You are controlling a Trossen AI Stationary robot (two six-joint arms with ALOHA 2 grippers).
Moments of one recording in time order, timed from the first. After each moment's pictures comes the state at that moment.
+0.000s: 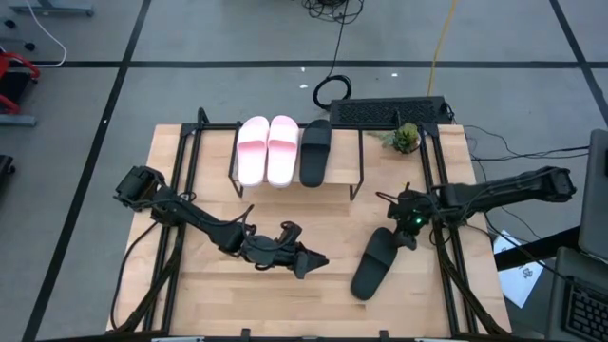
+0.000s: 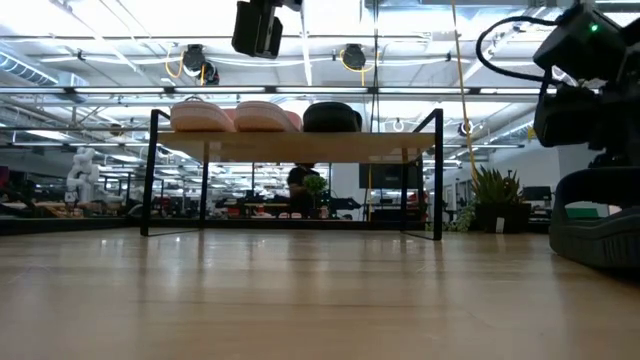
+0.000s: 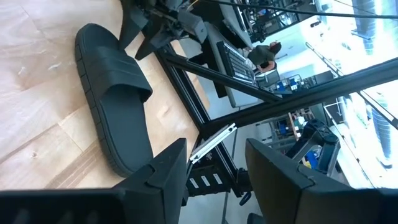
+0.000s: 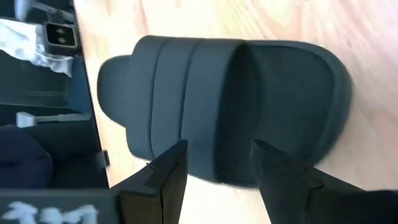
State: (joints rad) left arm -0.43 1.73 1.08 0.41 -0.33 -1.22; right arm 0.05 0.75 0.24 -0.40 -0.50 0.72
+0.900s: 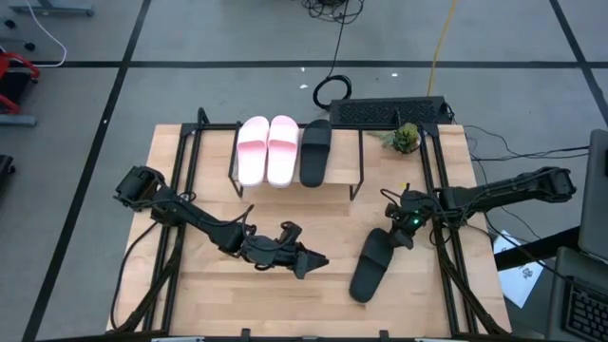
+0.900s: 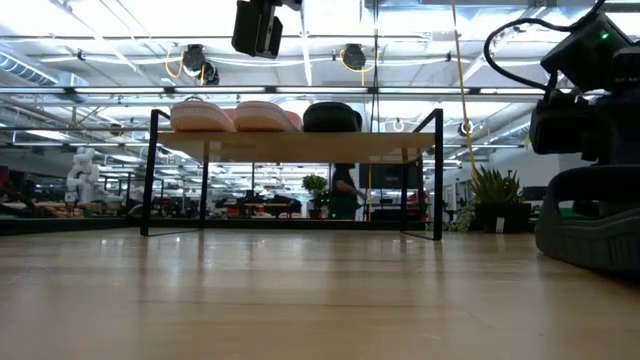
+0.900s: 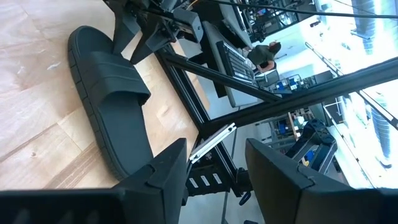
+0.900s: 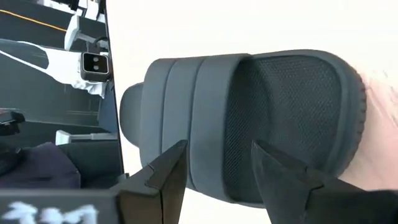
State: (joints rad) left arm -0.43 1.73 1.08 0.41 -0.33 -1.22; right arm 0.05 0.75 0.12 -0.10 -0.52 0.83
